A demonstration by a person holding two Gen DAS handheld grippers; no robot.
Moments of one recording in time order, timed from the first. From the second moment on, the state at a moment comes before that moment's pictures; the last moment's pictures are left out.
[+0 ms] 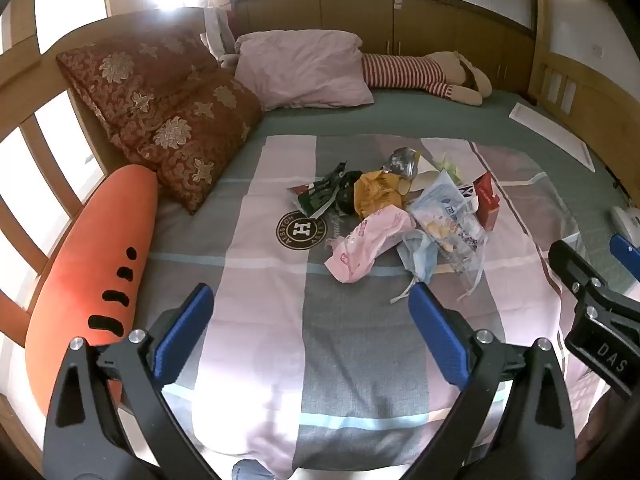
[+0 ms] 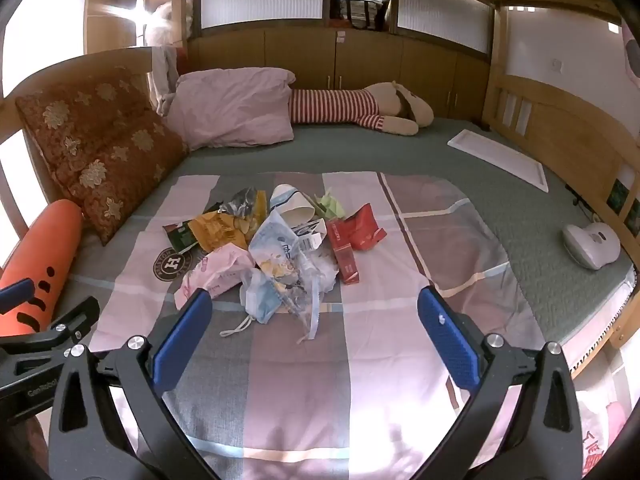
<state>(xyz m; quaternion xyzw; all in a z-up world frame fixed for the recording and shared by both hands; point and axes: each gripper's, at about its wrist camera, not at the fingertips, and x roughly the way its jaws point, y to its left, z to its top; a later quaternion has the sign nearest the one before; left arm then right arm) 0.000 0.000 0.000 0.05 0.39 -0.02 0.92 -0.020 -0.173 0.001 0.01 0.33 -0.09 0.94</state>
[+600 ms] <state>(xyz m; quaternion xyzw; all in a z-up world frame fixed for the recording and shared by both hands) 0.001 0.006 0.000 0.05 0.39 -0.02 0.92 -0.018 -0.176 -0.002 0.02 0.33 -0.09 0.94</state>
